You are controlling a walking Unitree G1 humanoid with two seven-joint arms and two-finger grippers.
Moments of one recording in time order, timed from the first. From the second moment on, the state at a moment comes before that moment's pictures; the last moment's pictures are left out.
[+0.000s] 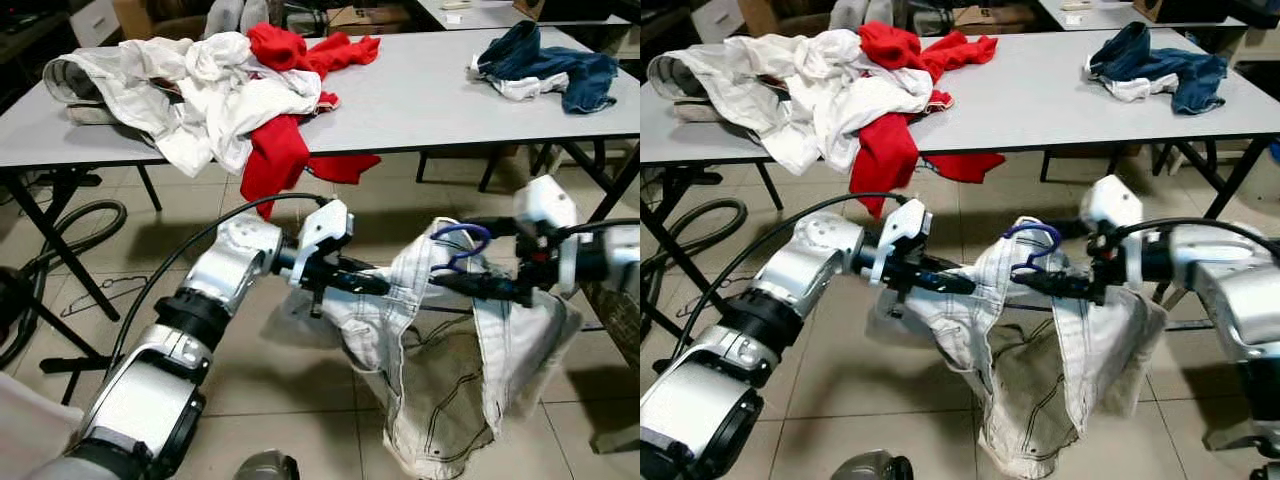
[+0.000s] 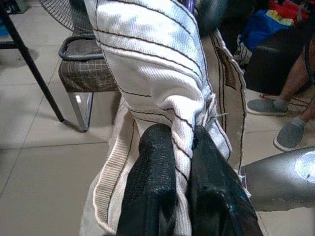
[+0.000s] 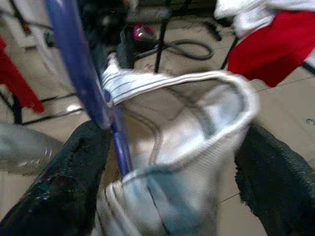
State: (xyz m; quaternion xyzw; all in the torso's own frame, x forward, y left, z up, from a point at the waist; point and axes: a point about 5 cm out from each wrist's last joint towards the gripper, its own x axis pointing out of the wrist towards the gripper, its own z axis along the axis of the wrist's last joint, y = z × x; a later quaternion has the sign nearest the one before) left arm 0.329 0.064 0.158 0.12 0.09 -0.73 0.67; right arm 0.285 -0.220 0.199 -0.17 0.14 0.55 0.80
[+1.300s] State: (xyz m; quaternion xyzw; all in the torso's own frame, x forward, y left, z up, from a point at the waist) left arm 0.347 0.063 0.155 0.11 0.12 -0.68 0.72; right arm 0.288 -0.212 0.189 -0.17 0.17 0.57 0.78
